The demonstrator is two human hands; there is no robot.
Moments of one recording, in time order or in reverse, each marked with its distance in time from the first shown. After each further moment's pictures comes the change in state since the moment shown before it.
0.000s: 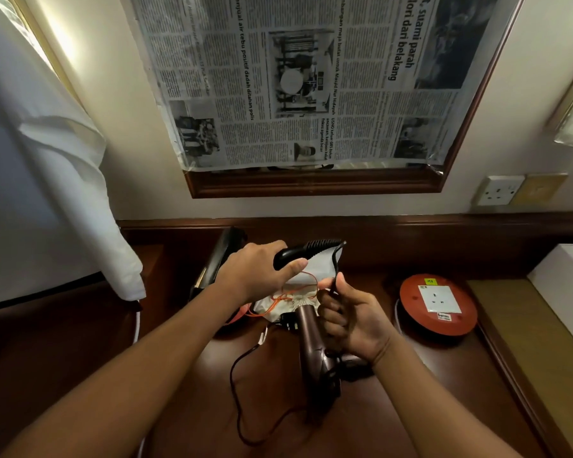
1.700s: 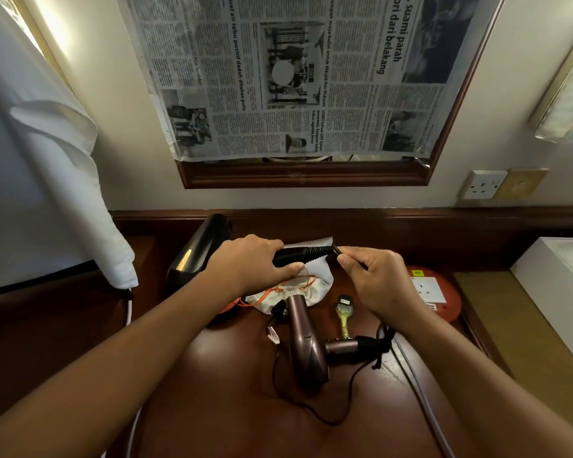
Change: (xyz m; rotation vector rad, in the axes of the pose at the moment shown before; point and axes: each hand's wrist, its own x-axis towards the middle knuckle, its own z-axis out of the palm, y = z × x) left_hand -0.011 0.028 -0.018 0.316 -0.151 0.041; right_hand -0.045 -0.046 0.030 -1.594 0.501 -0.691
